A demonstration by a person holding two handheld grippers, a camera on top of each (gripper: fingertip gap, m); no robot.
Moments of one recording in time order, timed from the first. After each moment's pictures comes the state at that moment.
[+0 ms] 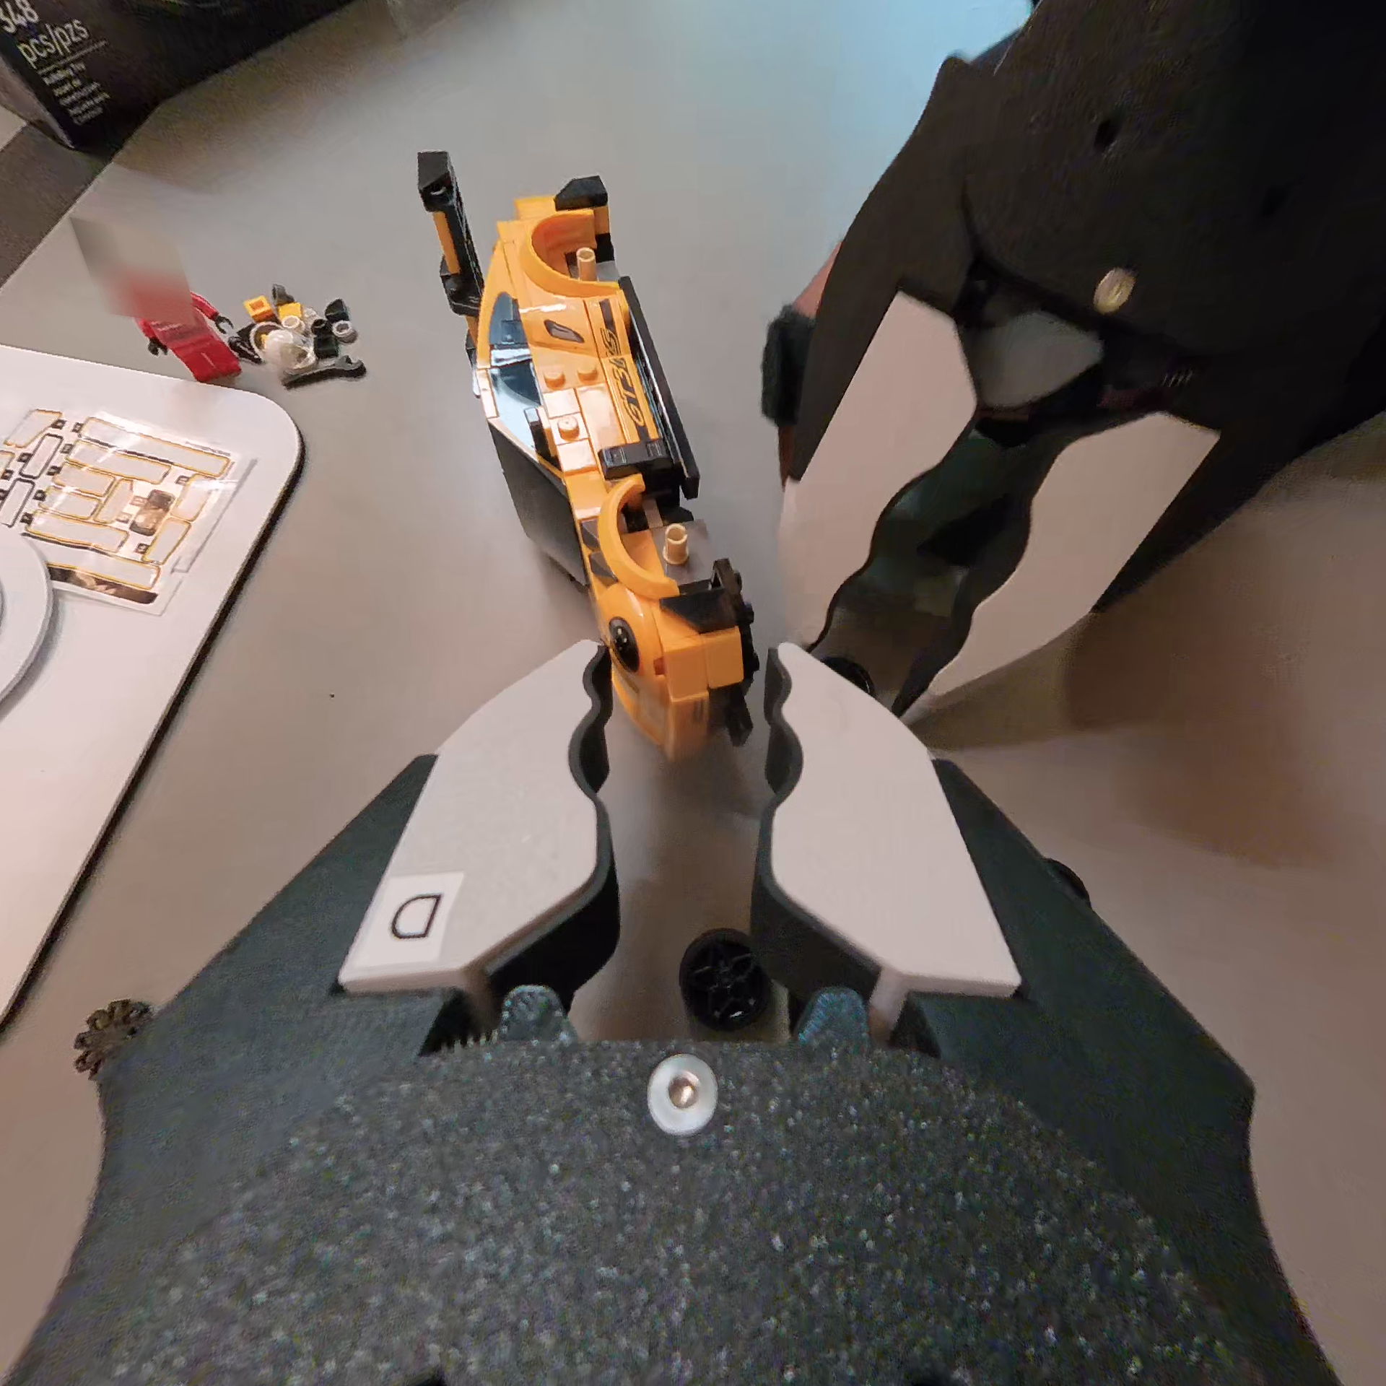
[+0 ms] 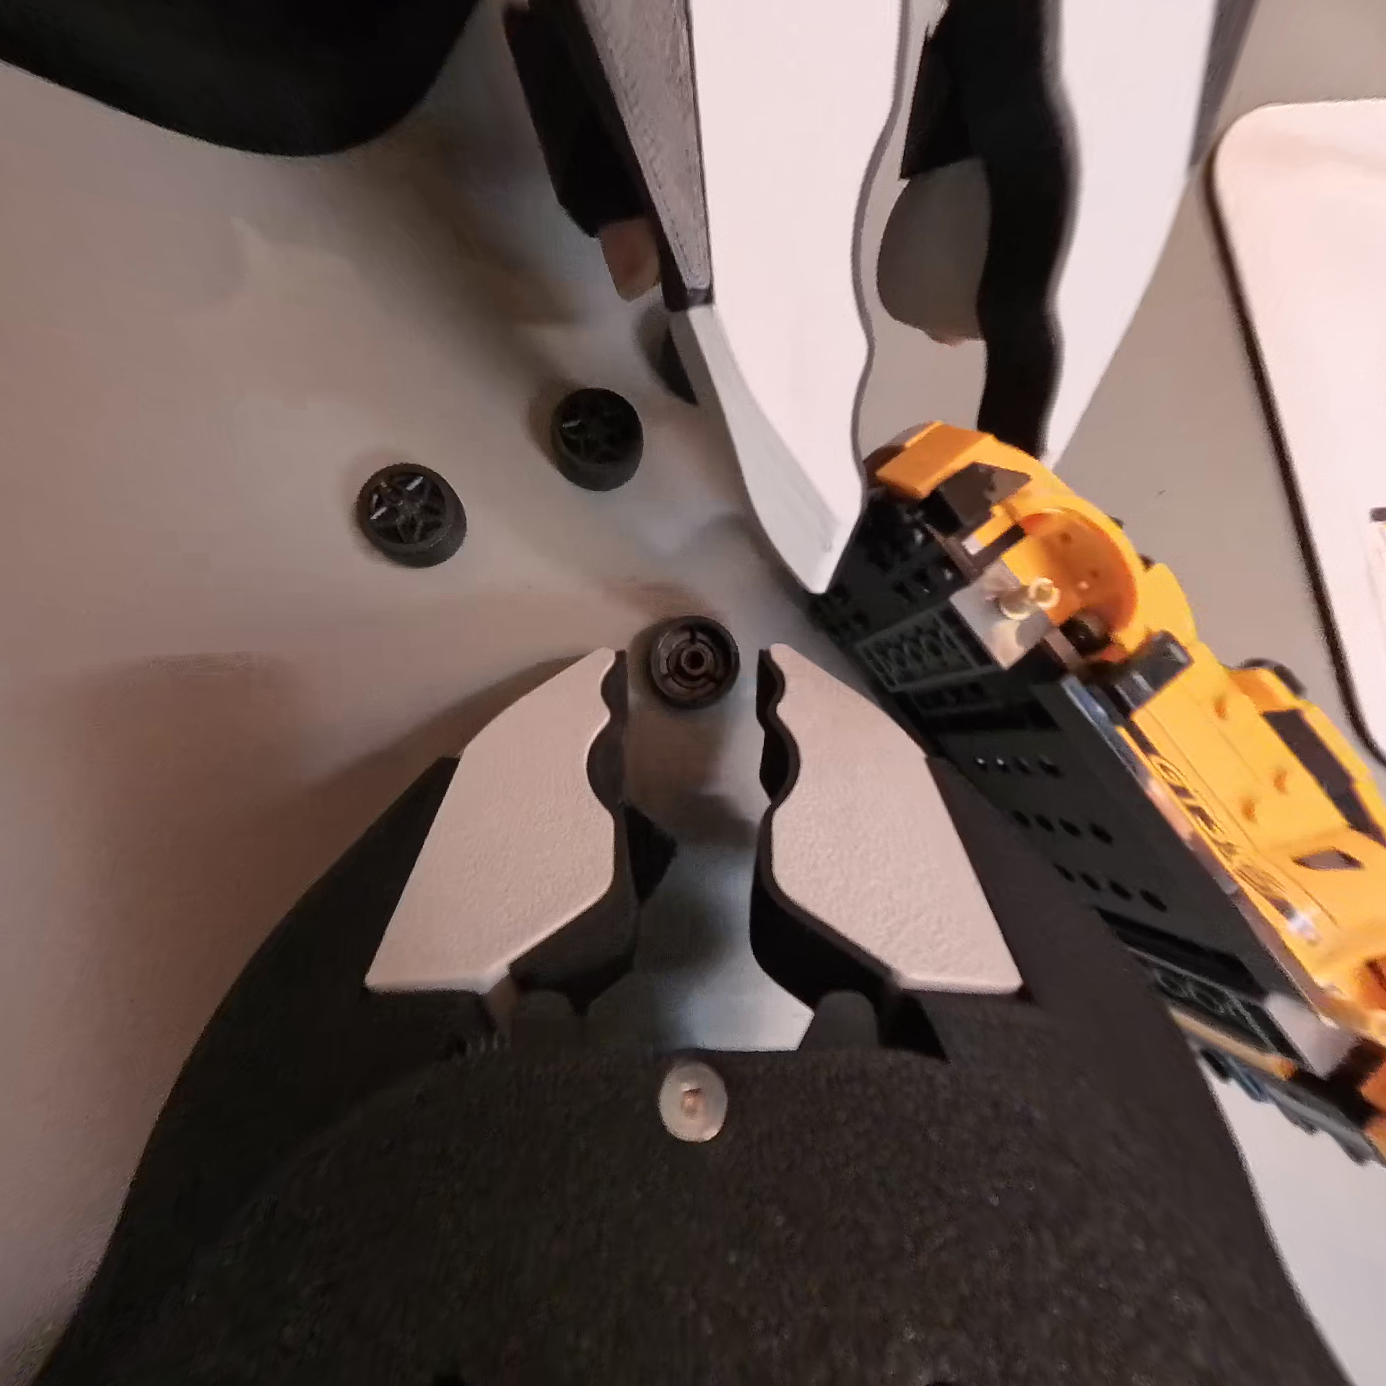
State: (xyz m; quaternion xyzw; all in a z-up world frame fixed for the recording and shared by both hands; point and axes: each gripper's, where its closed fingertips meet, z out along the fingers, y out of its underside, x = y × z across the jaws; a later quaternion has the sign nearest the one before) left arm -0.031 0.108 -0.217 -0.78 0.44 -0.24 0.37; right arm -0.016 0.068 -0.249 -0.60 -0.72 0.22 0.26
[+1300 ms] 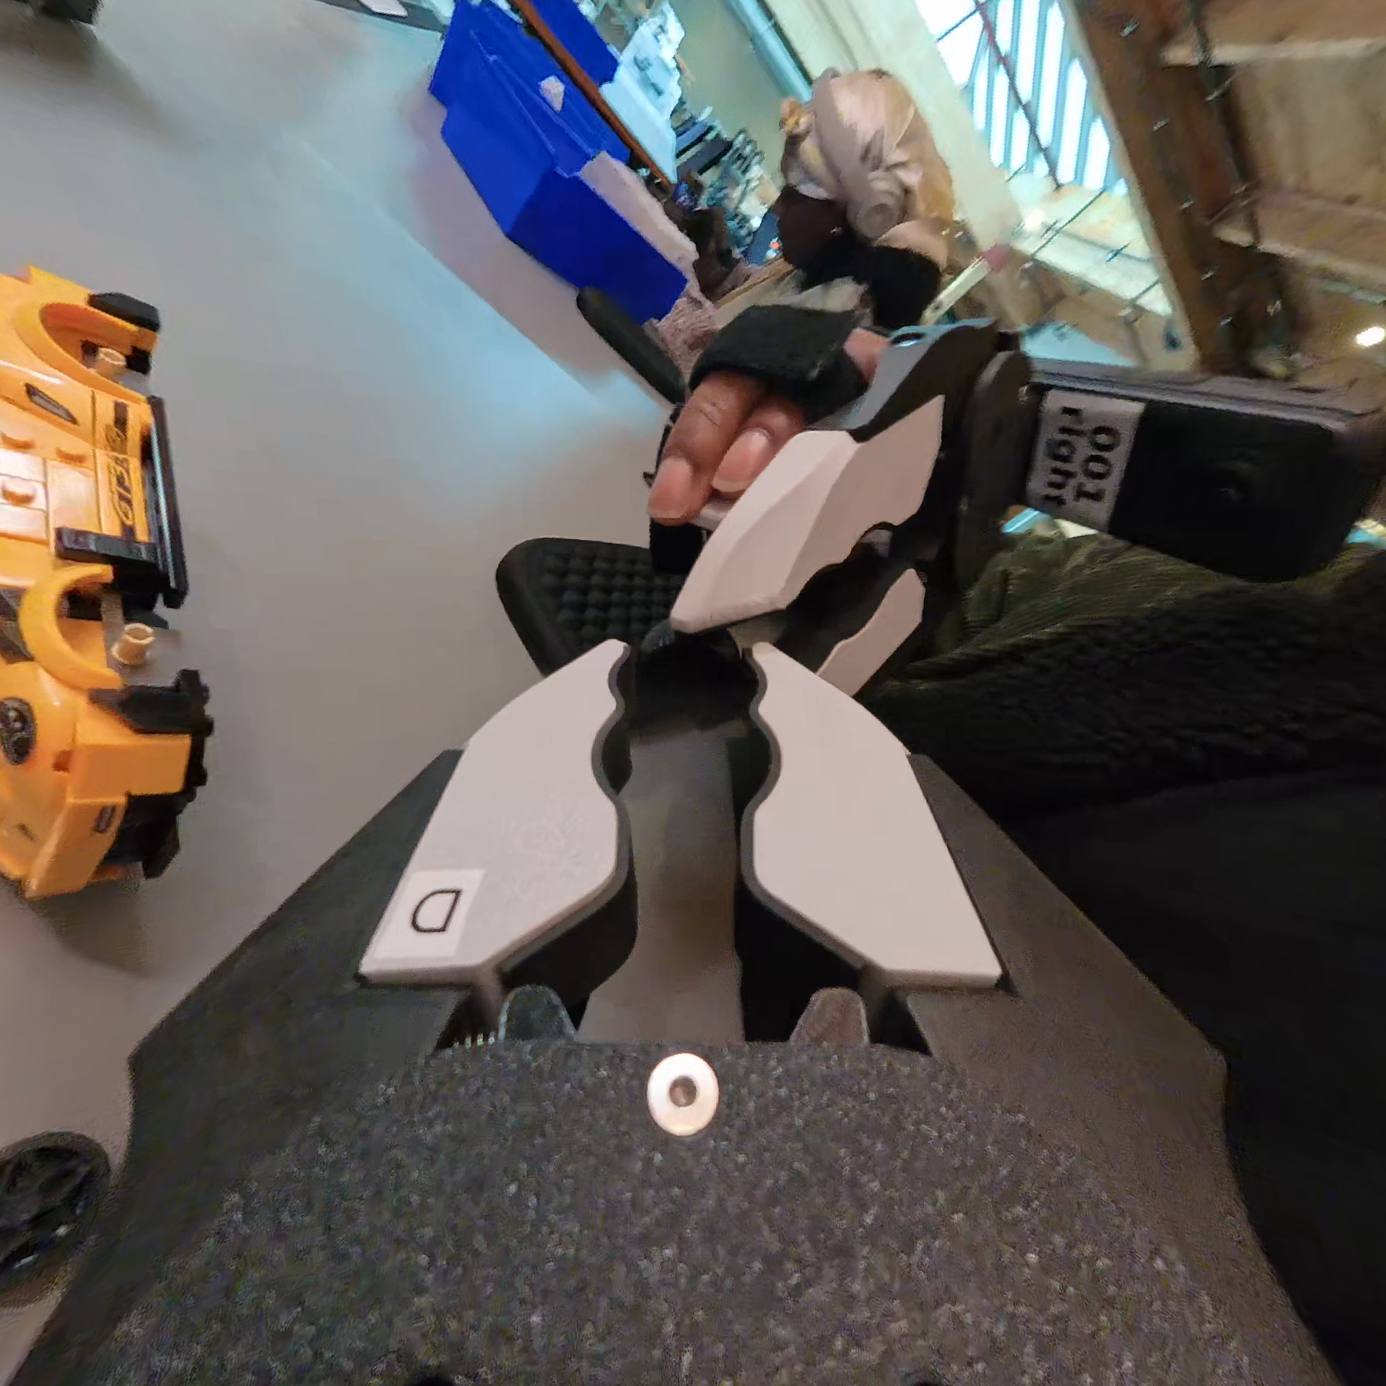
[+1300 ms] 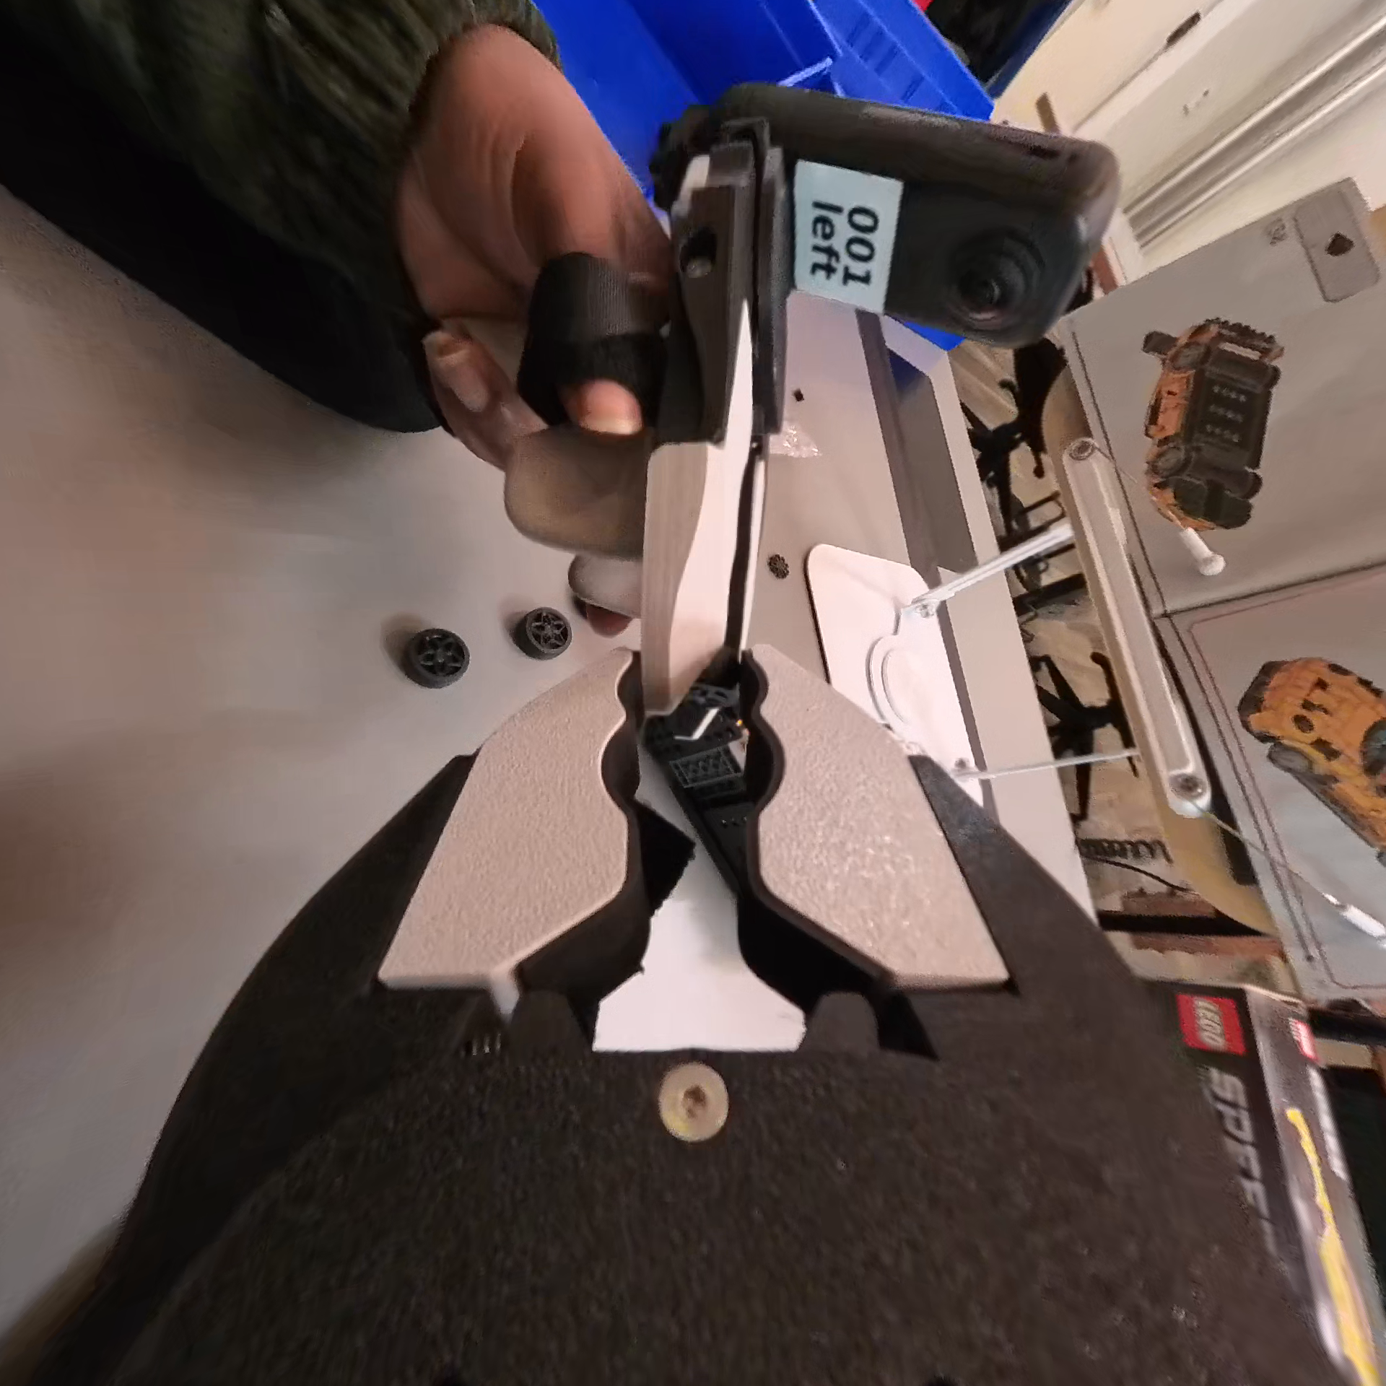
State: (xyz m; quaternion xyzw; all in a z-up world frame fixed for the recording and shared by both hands) left arm 0.017 0.028 -0.120 -0.71 0.26 -0.59 0.28; right arm -0.011 0.031 -0.117 -0.46 -0.73 0.12 0.49
